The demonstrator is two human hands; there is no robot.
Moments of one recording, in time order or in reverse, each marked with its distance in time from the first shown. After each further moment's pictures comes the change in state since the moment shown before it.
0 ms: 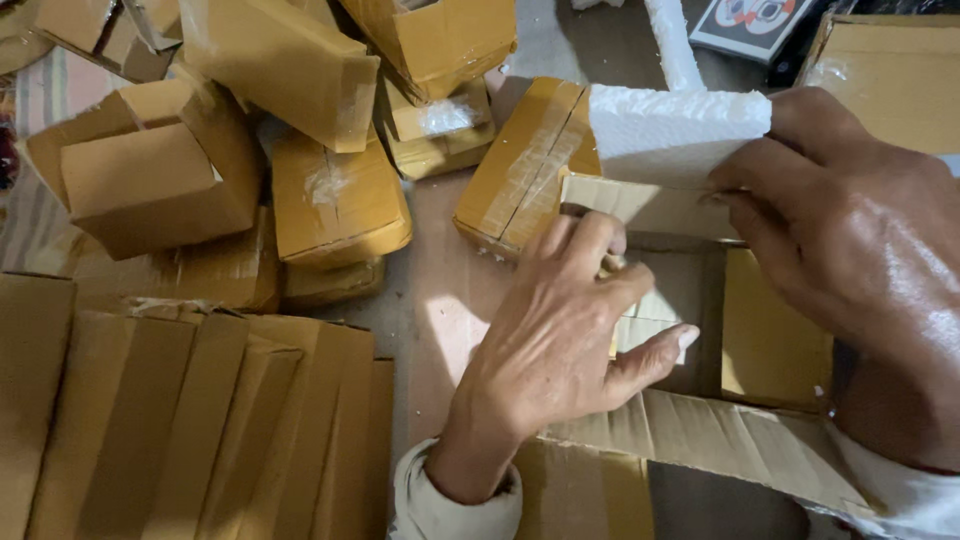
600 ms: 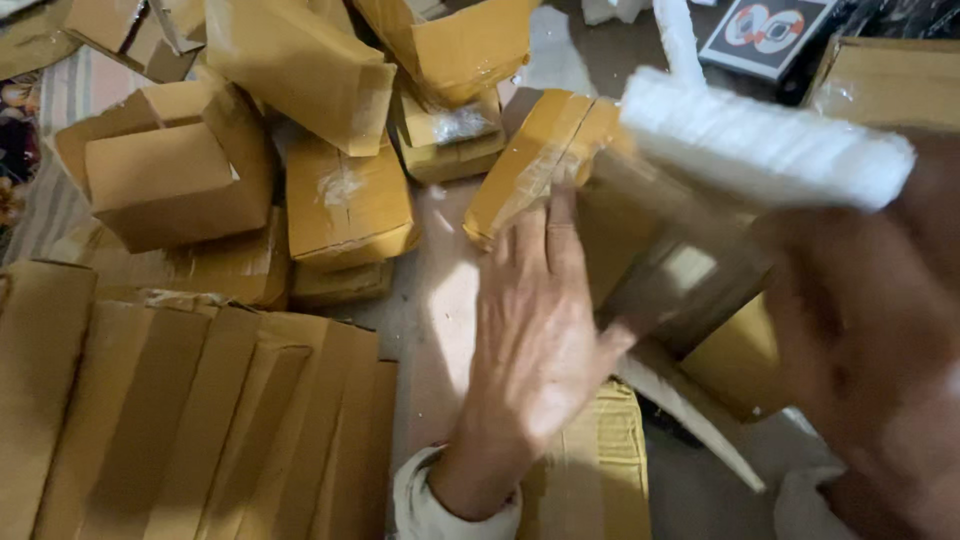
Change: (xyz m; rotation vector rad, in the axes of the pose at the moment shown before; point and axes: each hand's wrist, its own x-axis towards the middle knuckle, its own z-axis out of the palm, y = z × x) left_hand 0.003 0.012 -0.012 0.112 0.089 -0.437; right_hand -0.027 -0.046 -0.035 0.076 0.150 0.114
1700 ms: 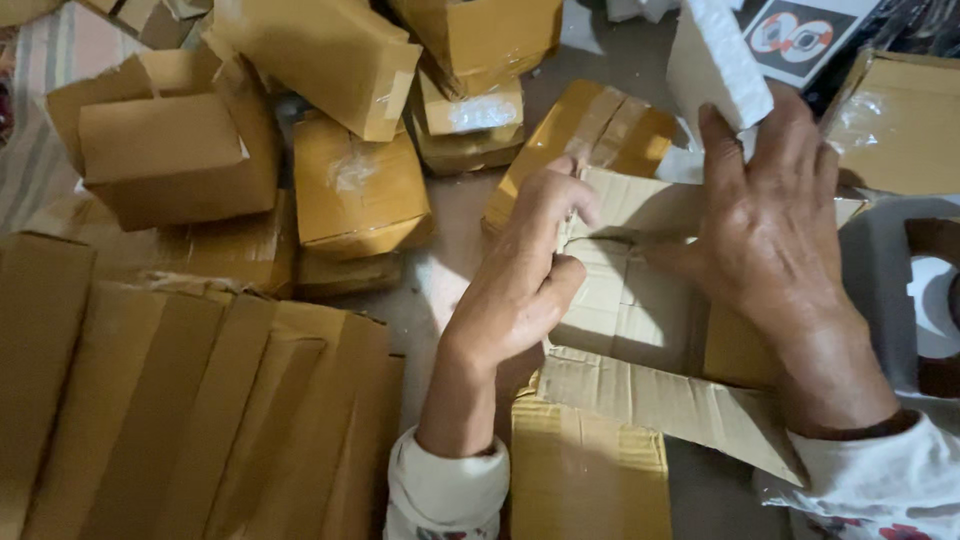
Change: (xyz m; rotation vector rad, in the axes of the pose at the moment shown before) left_hand 0.019 -0.083 0.010 -0.615 0.055 0.260; right_hand 0.032 0.024 0.114 -0.172 -0.129 -0.029
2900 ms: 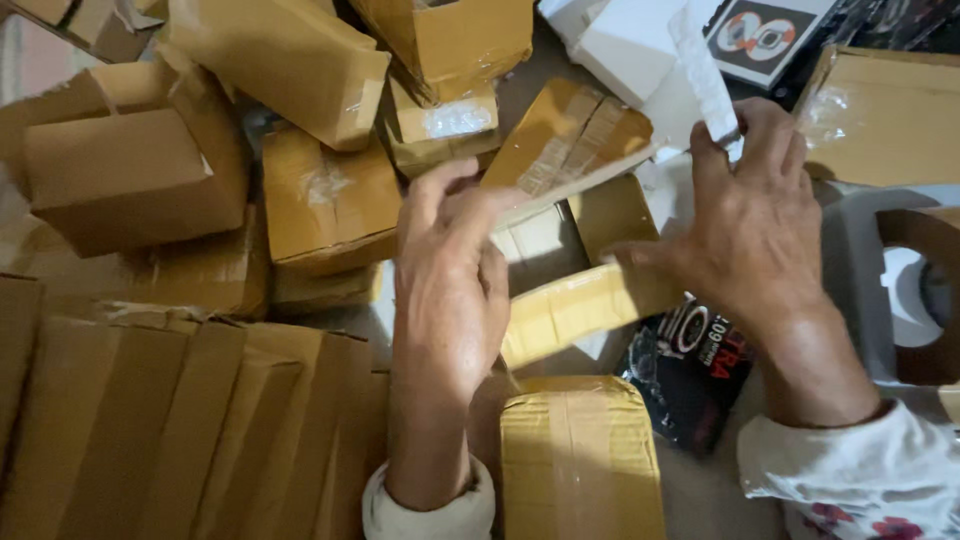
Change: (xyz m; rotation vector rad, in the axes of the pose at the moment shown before) left_hand -0.013 0.021 -0.014 0.465 0.352 -0.106; right_hand -0.002 0.008 0.015 -0.019 -0.044 0.099
